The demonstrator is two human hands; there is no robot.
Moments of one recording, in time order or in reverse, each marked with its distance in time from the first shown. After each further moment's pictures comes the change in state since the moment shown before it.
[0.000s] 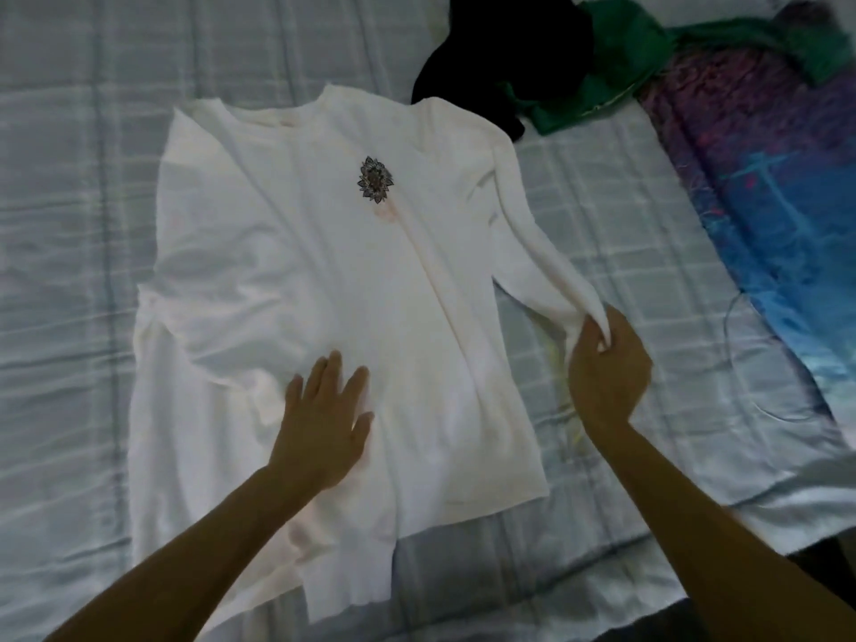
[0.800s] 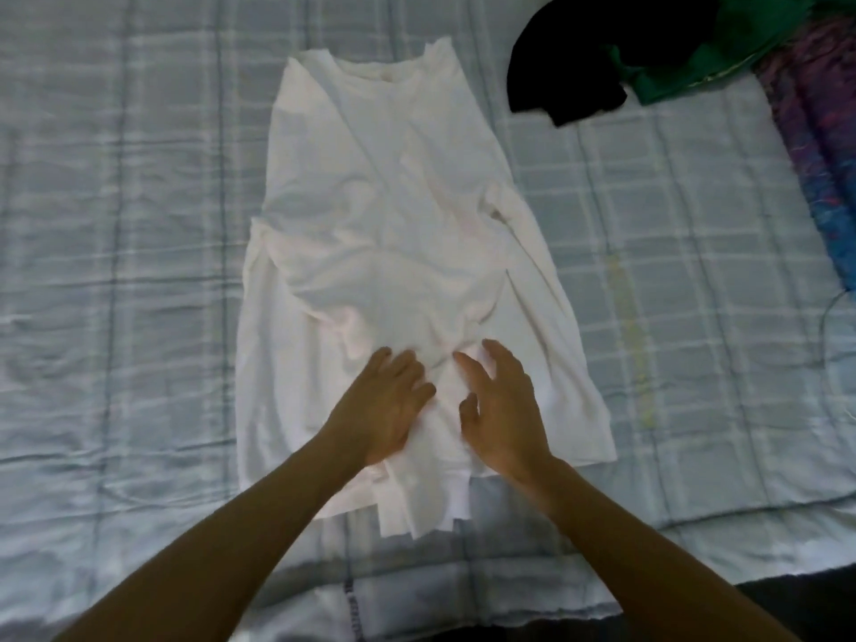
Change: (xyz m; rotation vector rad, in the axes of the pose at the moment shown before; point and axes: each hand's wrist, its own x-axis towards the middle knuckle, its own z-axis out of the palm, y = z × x) left_hand -0.047 -0.023 -0.004 0.168 0.133 0.429; right_hand -0.158 -0.044 0.046 -0.372 -0.809 -0.541
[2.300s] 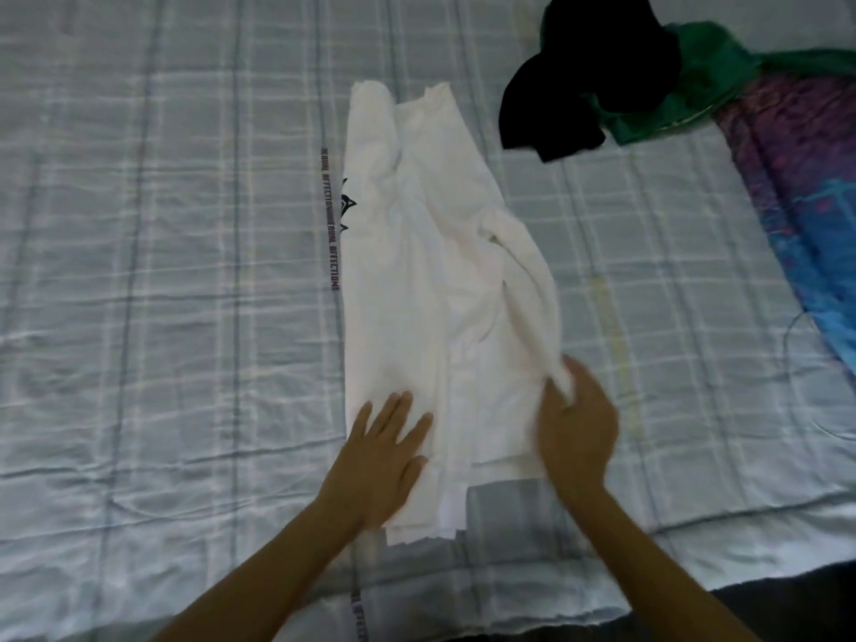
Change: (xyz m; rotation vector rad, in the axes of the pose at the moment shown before) left_hand -0.054 0.026 0.031 -0.149 -0.103 -0.232; right_hand -0.027 0.003 -0.054 0.417 0.567 0.435
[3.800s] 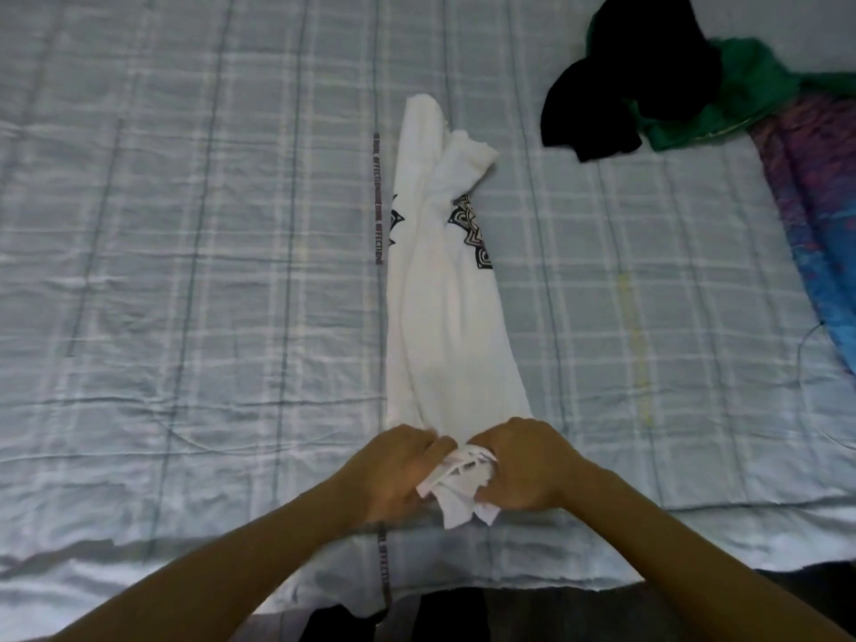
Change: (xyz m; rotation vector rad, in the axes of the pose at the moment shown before) left_hand -0.050 0.008 -0.025 -0.307 0.131 0.360; right_hand -0.045 -0.032 -0.009 -0.602 -1.219 -0.670
